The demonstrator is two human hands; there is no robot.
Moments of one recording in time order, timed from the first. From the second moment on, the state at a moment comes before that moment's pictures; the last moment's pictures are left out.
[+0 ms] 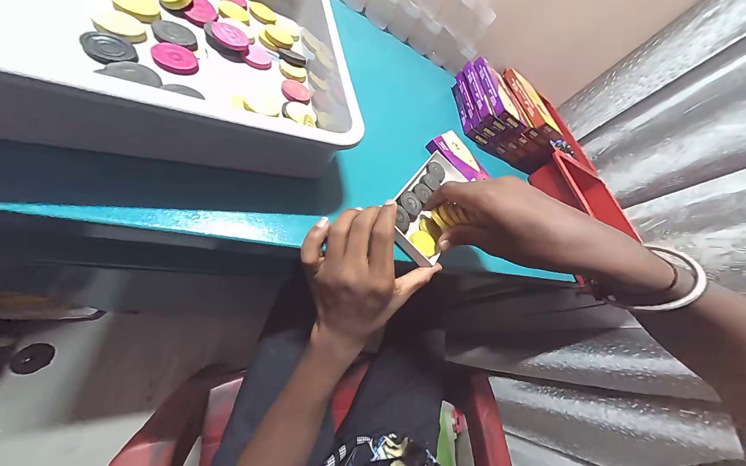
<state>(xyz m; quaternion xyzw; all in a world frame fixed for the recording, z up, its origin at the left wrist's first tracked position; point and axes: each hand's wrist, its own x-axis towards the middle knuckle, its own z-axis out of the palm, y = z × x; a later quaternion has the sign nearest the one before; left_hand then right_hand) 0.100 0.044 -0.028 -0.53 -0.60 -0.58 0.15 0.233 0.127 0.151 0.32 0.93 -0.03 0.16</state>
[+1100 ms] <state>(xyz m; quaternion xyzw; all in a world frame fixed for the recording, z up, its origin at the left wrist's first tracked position) 0.109 0.046 -0.028 -0.53 -0.61 -0.57 0.15 0.252 0.153 0.150 0.39 0.91 -0.03 0.16</state>
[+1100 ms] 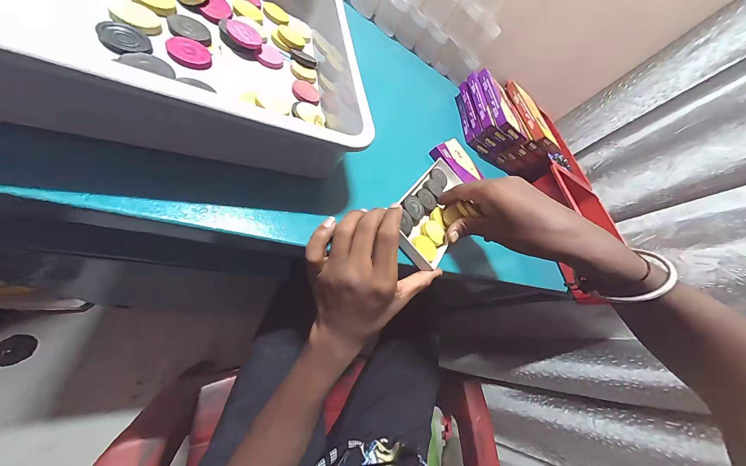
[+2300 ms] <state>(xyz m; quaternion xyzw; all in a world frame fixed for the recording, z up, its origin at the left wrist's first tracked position) 0.107 0.046 -0.028 -0.54 -0.61 -0.57 0.15 0.262 0.170 0.152 0.44 0.89 -0.01 0.11</state>
